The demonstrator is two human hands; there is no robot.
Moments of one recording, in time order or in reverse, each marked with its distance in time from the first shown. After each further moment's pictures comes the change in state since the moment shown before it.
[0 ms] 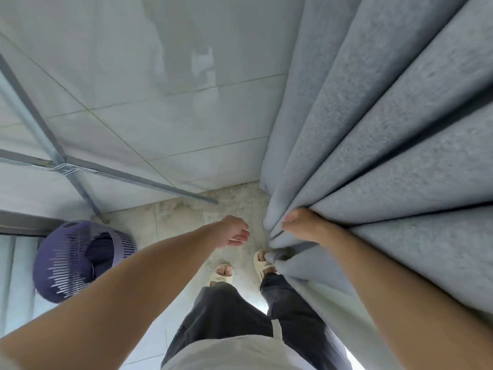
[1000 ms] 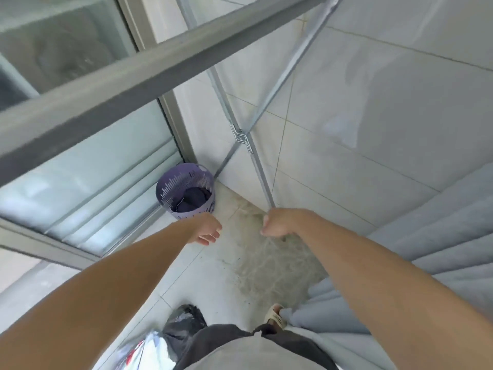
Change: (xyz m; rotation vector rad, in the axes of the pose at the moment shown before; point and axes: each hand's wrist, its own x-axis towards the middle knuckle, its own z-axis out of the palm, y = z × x) left_hand -0.186 -0.181 -0.105 -0.419 0.499 0.030; right_hand -0.082 -0.216 0.080 -1.057 -0.292 -0.601
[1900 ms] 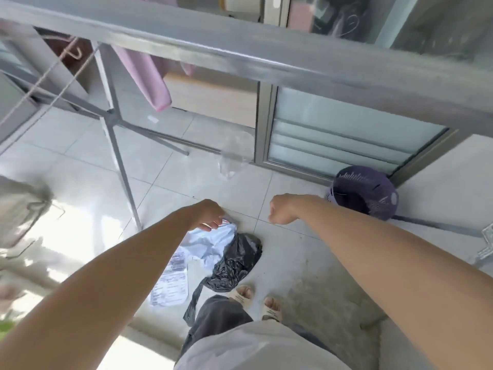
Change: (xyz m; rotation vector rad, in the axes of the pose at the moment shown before) left_hand -0.172 -0.311 0.038 -0.995 0.531 -0.482; right_hand -0.018 -0.303 0.141 -1.205 -0.216 -0.756
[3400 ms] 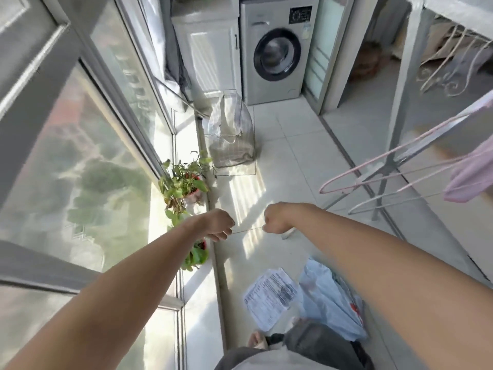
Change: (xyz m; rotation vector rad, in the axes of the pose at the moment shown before) left_hand -0.160 -0.436 -0.263 -0.675 0.499 -0.291; right_hand 0.030 -0.606 -0.010 -0.817 -0.006 -0.710
